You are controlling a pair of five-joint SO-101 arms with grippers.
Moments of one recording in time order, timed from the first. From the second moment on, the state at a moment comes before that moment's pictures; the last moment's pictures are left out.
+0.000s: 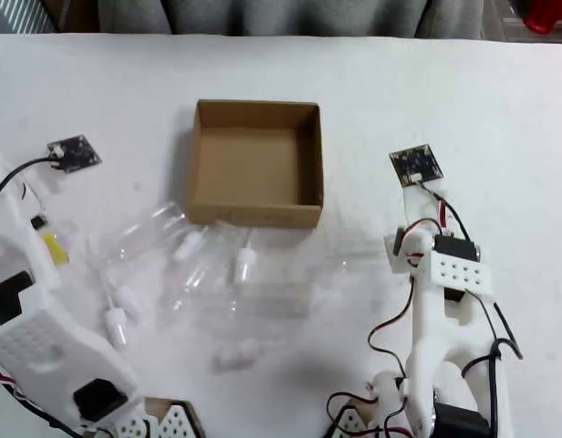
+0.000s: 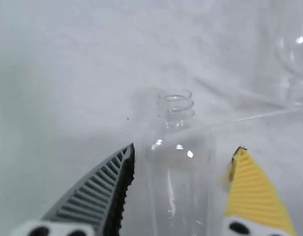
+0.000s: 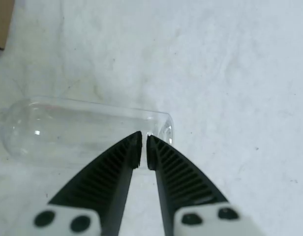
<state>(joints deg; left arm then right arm) -39.5 23.0 -3.9 73.8 -82.9 10.5 -23.8 56.5 45.3 28.4</state>
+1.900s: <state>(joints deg) -26.6 14.7 -19.7 100.1 -14.3 10.5 -23.8 56.5 45.3 28.4</state>
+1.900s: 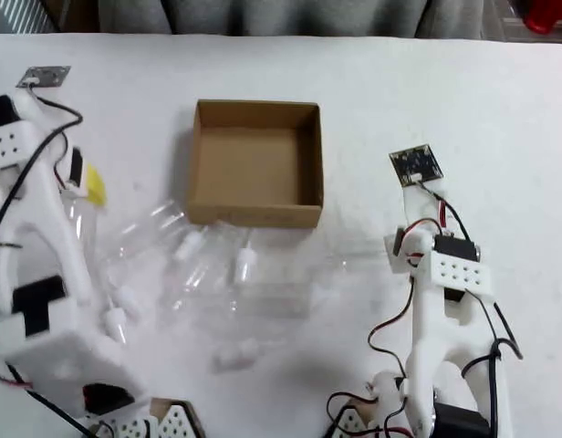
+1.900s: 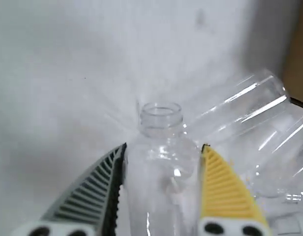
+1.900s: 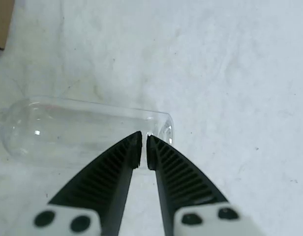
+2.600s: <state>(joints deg) -25.2 -7.5 20.9 70.4 7.5 10.6 -24.7 51.7 49.1 28.9</state>
